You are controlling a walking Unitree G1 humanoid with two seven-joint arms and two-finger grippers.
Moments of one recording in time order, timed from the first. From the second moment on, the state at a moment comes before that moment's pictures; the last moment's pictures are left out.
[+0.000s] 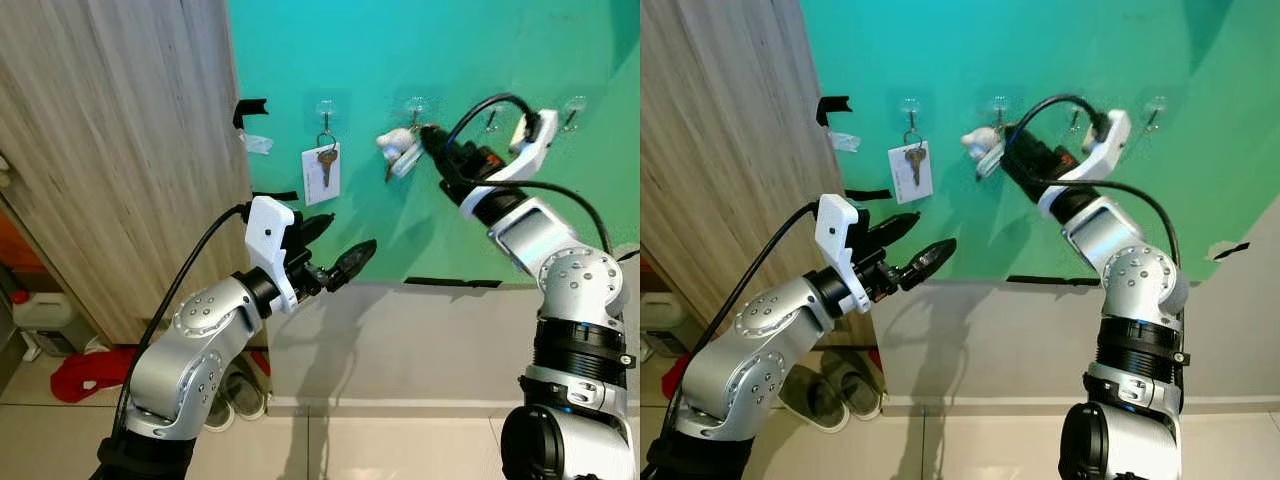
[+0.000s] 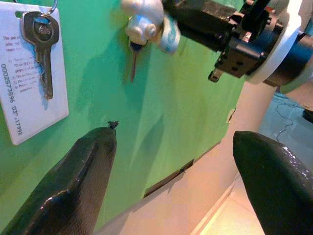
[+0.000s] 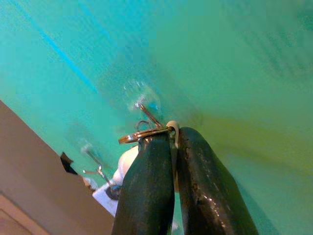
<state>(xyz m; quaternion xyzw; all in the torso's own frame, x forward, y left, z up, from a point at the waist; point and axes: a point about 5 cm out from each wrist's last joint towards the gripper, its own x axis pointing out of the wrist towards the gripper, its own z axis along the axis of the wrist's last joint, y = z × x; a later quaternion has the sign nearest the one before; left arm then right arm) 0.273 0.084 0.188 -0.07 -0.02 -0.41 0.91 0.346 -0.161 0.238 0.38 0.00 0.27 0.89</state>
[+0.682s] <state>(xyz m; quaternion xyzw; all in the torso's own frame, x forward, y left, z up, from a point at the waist) 0.271 0.081 0.183 -0.09 0.00 -0.42 0.90 0.347 -0.157 0.227 0.45 0.04 0.26 0.85</state>
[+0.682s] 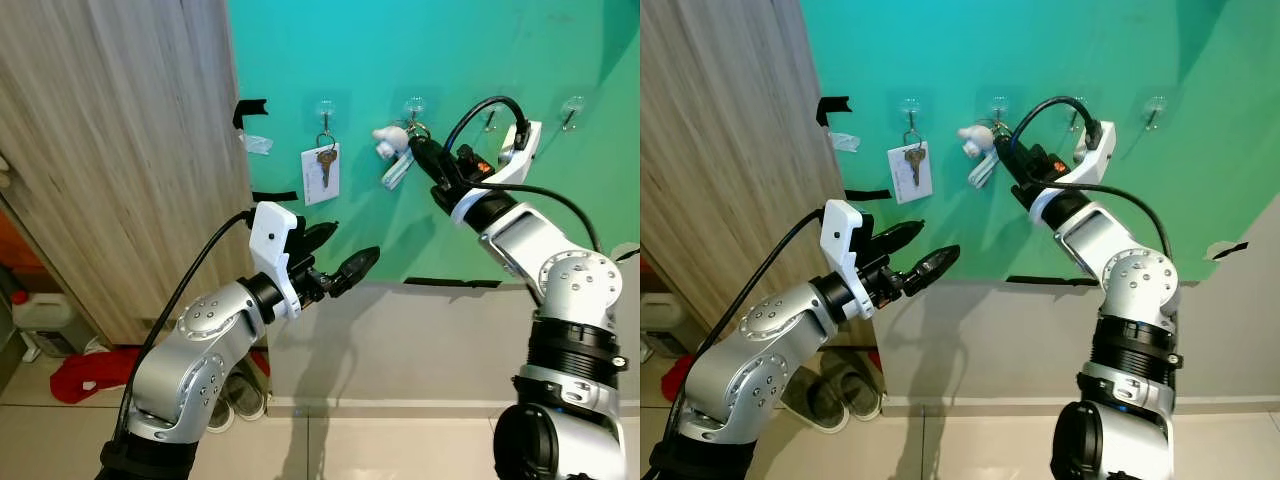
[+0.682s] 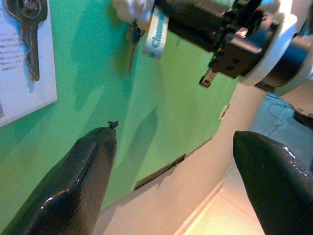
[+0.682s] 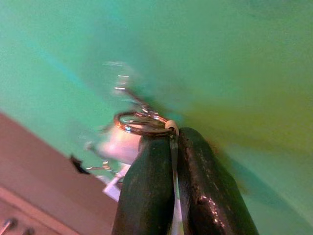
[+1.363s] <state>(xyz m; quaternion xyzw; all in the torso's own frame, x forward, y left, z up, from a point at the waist) 0.270 0.080 0.181 -0.10 0.02 -0.42 0.90 0.350 -0.150 0.210 0.47 0.05 0.22 0.86</state>
